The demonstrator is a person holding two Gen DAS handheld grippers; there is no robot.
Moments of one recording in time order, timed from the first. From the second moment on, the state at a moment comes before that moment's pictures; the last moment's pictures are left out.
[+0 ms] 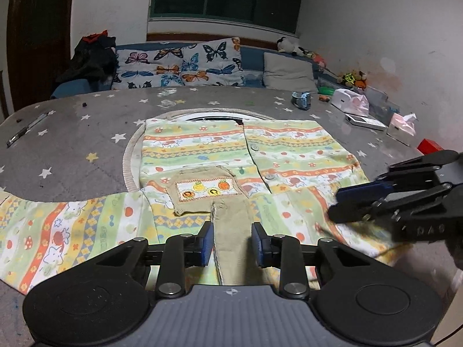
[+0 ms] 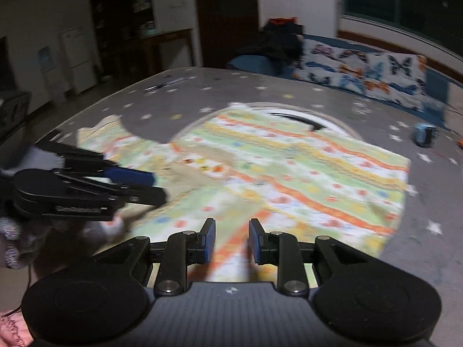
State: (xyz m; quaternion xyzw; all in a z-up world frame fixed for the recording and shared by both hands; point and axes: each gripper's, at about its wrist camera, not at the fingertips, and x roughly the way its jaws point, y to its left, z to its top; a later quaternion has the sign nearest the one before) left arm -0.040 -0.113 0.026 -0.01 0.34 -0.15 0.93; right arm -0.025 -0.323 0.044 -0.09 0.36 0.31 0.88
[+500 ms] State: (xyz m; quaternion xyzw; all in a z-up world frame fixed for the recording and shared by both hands) left arm -0.061 -0.032 0.043 -0.07 0.32 -0.02 0.94; right arm -0.038 -0.269 0.037 -0.14 0.35 0.36 0.85
